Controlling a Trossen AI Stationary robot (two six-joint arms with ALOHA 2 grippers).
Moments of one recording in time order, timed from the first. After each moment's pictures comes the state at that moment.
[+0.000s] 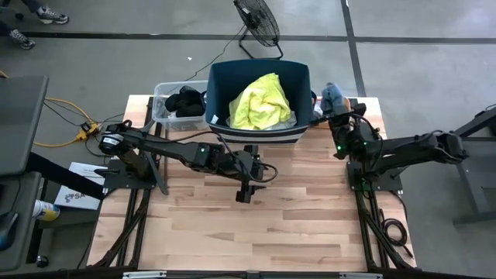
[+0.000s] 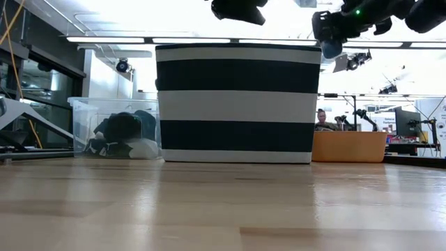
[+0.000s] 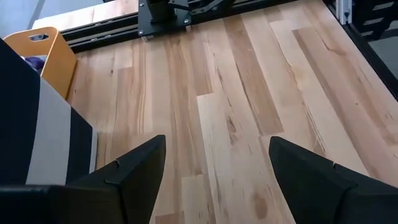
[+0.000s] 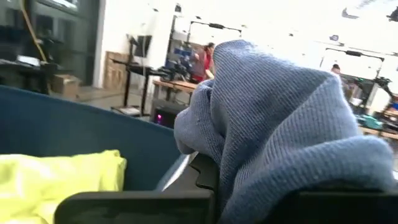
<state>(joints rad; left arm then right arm) -0.18 1.68 1.49 -0.42 -0.14 0.10 -0.09 0.94 0.46 0.92 1.23 -0.56</state>
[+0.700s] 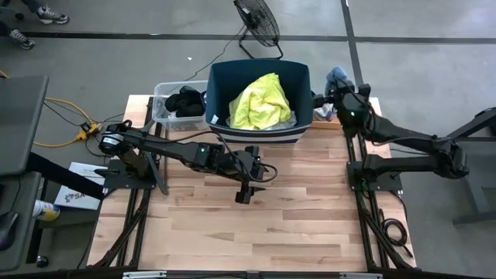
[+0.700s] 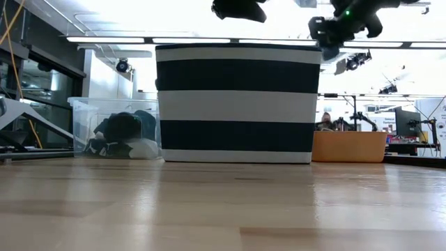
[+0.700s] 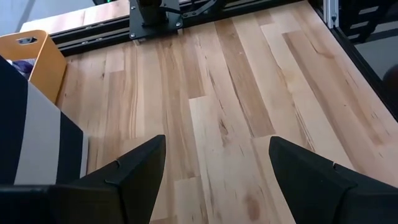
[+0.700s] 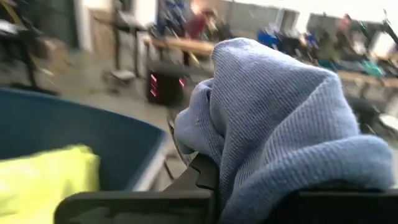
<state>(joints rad) -0.18 1.68 1.49 -0.41 -0.10 0.10 -0.43 0.91 0.78 0.01 0.99 0.02</state>
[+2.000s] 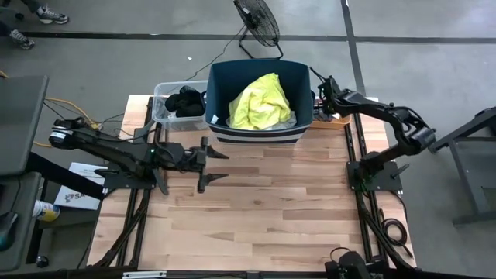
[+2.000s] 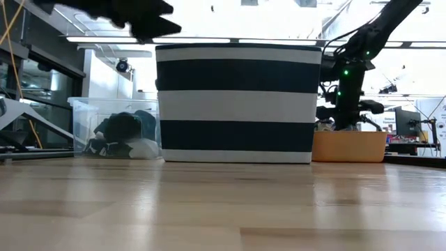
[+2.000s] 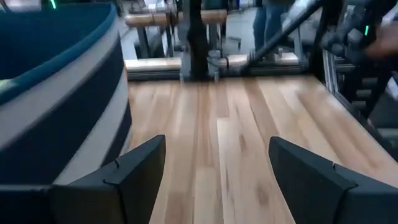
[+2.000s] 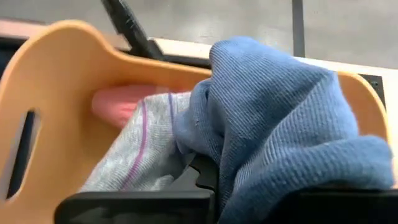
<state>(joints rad) -0.18 1.04 0.61 0.25 -0.20 0.01 -0.99 1.45 0.82 -0.46 0.34 0.43</state>
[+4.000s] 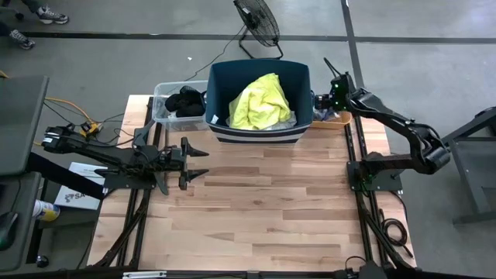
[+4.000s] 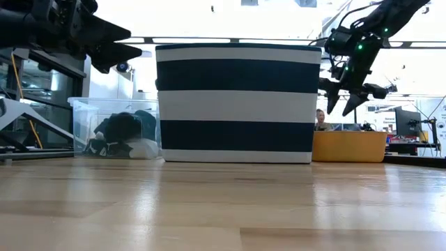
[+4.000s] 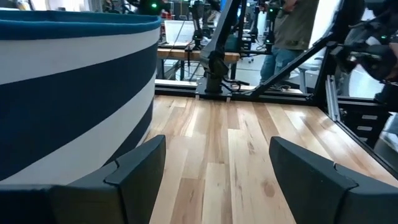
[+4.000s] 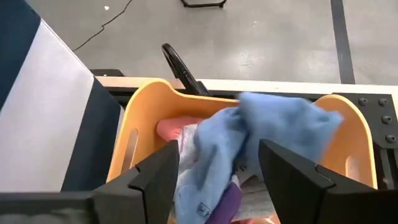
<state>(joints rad) -0.18 0.62 0.17 0.47 -0.26 -0.06 -1.00 1.20 0.82 -0.50 0.20 0.47</state>
